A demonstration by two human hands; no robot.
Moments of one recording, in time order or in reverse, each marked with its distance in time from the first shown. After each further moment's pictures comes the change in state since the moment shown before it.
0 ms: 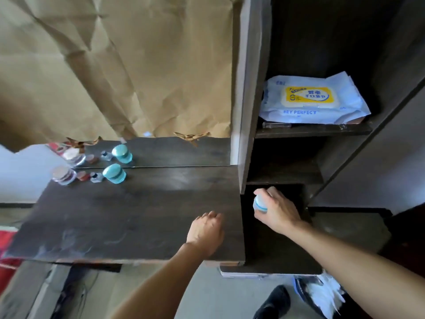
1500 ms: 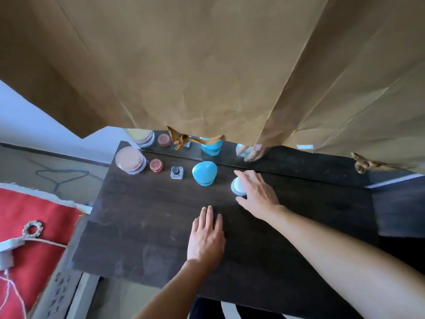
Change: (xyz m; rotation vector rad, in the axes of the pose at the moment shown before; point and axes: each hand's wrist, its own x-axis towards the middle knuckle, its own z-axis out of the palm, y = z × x) left_hand -0.029 -0.386 0.042 -0.015 -0.078 -0.291; right_hand 0.242 -0.376 0.190 -0.072 -0.245 -0.213
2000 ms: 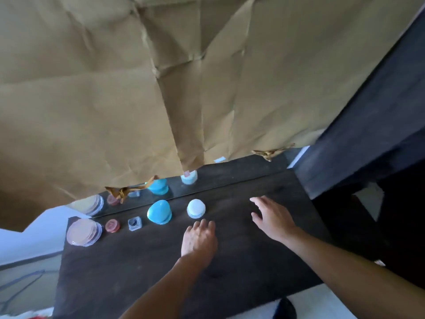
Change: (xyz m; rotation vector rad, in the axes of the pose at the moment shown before) left_hand 0.037 0.038 -0.077 0.098 0.034 0.382; right_hand -0.126 0.066 -0.027 0.140 0.305 0.353
